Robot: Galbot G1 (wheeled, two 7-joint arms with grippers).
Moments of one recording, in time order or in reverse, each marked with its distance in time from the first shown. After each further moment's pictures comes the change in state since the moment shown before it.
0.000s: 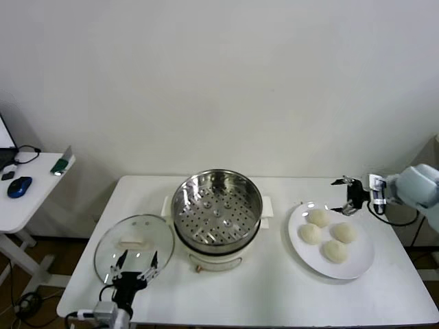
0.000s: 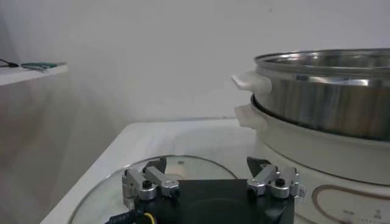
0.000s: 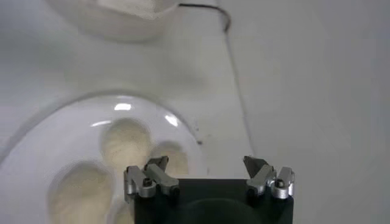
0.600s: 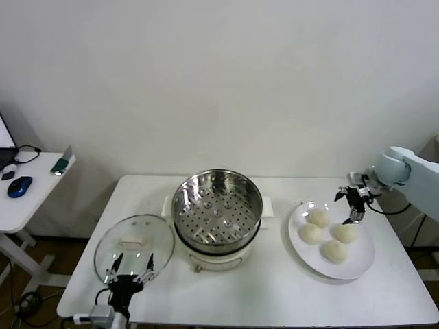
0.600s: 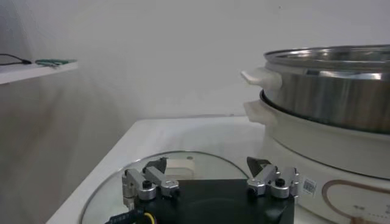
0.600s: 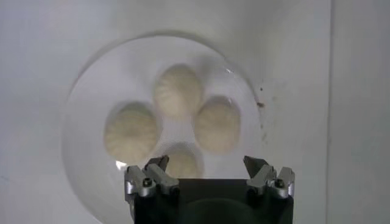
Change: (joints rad) left arm 0.013 -0.009 -0.015 0.004 -0.003 -0.014 -0.010; right arm 0.255 0.179 -0.392 -0.242 -0.016 0.007 -0.150
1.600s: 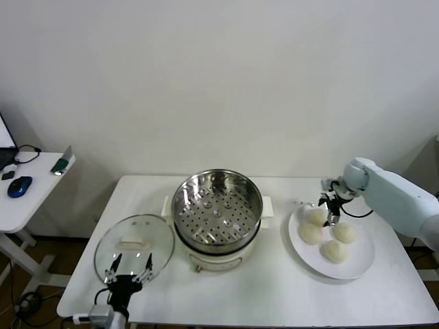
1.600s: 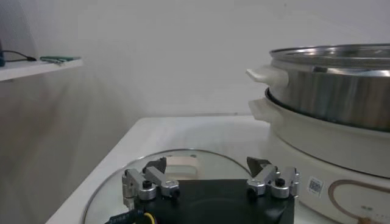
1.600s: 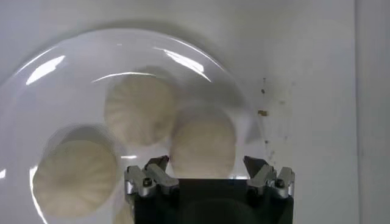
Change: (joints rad) left arm -0.009 -0.002 -0.008 0.015 -0.007 -0.003 -0.003; right arm -0.184 0.267 0.179 -0.349 -0.112 0.019 0.024
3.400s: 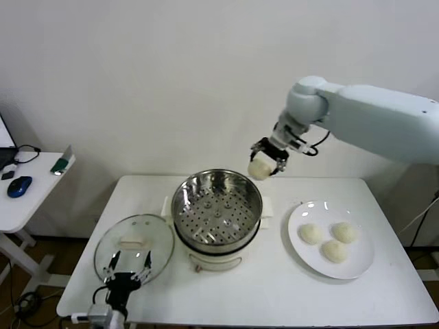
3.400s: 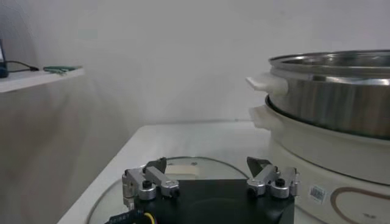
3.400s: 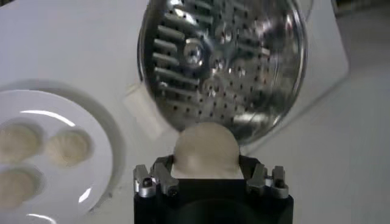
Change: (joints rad) left arm -0.001 0.008 -0.003 -0.015 0.004 -0.017 -0.009; right arm 0.714 0.150 -0.481 0.617 0.113 0.375 -0.019
